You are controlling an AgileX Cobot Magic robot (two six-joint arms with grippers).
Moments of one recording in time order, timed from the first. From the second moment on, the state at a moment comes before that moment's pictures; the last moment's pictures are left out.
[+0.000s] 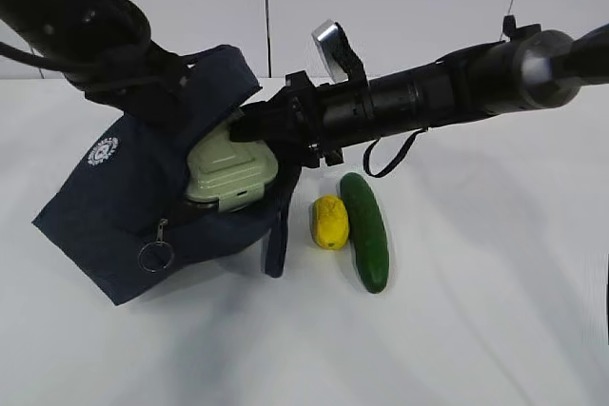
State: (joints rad) left arm -0.46 1.66 -1.37 -0.31 0.94 0.24; right arm 0.31 2.25 -1.55 1.55 1.13 -0.99
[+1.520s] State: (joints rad) left arm -0.46 1.79 -1.38 -0.36 0.90 0.23; right arm 0.39 2.40 -1.59 1.72 1.04 -1.07
